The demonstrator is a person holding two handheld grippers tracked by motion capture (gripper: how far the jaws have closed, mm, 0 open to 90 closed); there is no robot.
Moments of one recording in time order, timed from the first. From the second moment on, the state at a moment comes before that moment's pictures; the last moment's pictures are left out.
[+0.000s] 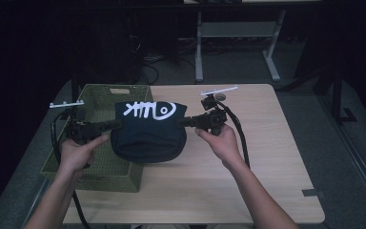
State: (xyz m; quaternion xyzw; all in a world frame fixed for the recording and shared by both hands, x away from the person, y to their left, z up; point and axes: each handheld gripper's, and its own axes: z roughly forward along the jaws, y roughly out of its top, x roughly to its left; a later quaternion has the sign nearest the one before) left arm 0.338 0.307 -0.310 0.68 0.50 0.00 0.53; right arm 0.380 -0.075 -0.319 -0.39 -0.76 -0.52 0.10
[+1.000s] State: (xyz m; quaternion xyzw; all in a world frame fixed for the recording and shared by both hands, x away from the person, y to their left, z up) left arm 0.334 0.397 -0.305 0.66 0.54 0.02 0.52; right arm 0.405 0.021 -0.313 -0.36 -0.77 -0.51 0.14
